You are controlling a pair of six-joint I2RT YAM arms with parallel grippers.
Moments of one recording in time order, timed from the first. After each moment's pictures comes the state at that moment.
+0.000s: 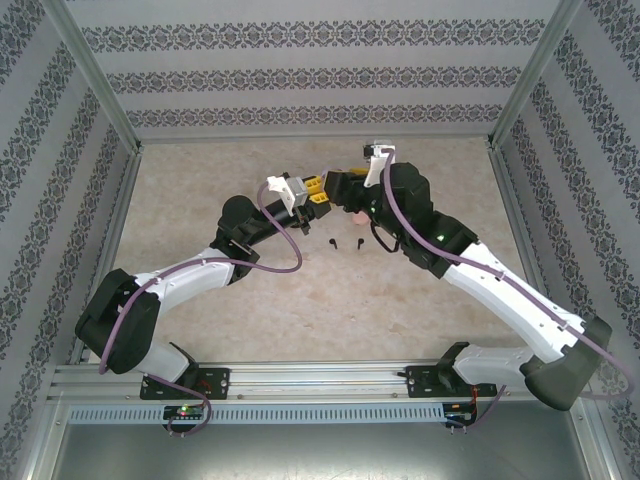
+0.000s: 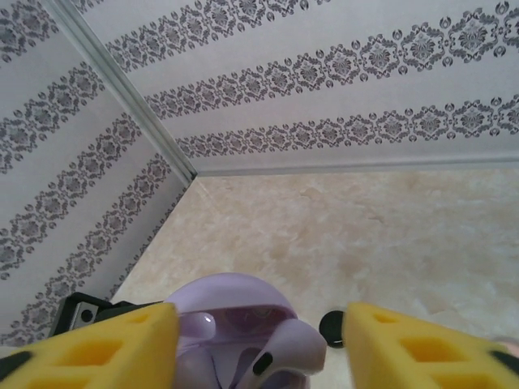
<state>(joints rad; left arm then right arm) -0.59 1.48 0.85 0.92 0.48 0.00 0.72 1.20 1.25 -0.29 0.15 0.50</state>
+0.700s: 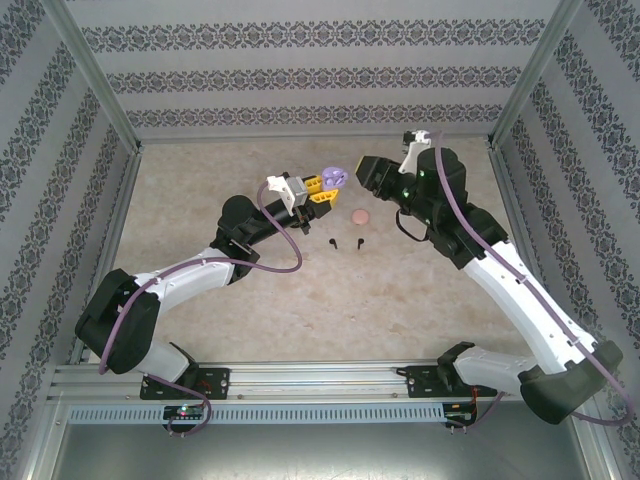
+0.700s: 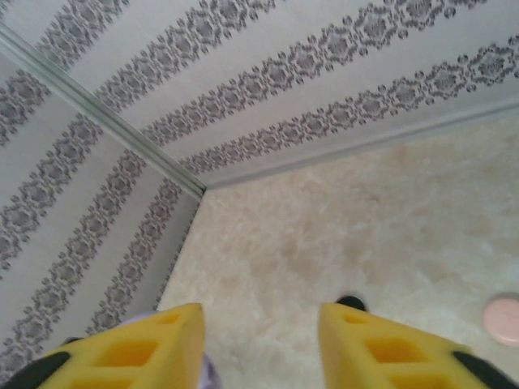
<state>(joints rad) -0.59 1.48 0.85 0.93 0.48 0.00 0.52 1.16 1.27 -0.39 -0.06 0.69</state>
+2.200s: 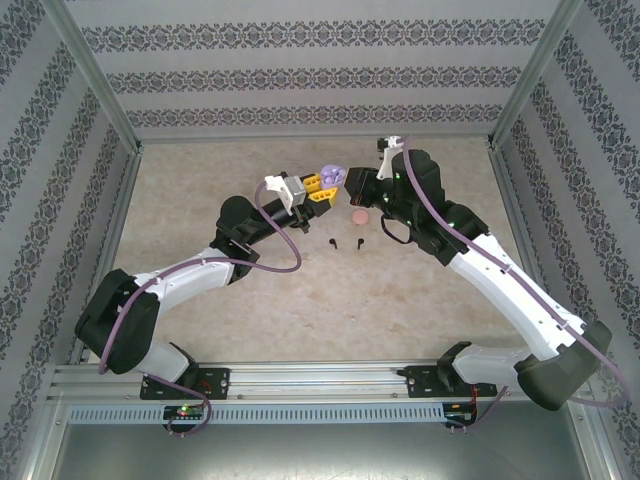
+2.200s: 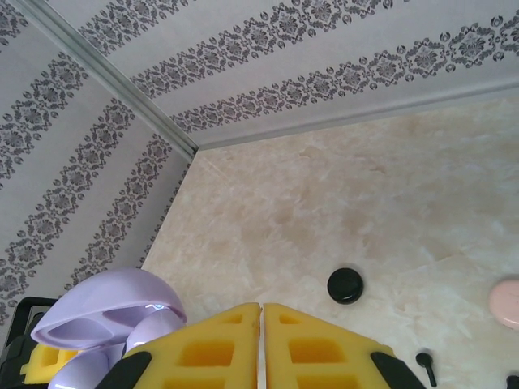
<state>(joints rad) -0.59 1.48 0.85 0.96 0.48 0.00 0.61 1.23 1.30 -0.42 -0.02 0.62</state>
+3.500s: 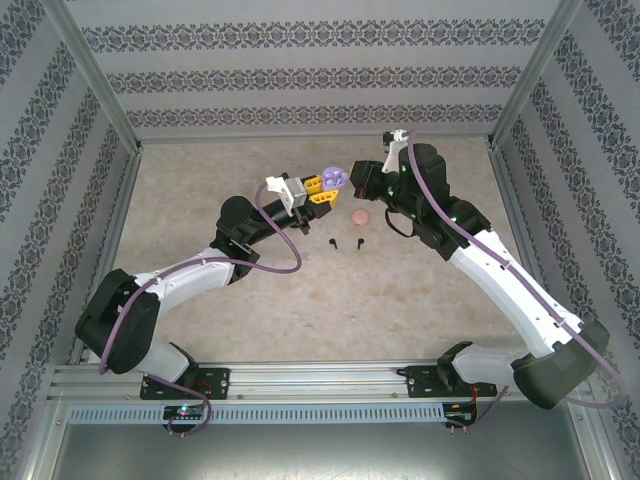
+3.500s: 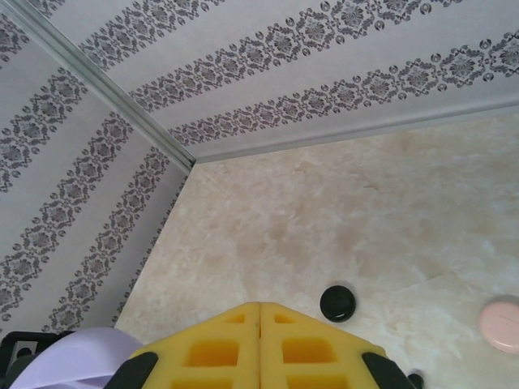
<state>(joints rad) -0.59 1.48 0.85 0.96 0.50 0.00 0.55 1.25 1.31 -0.39 -0.07 0.60</state>
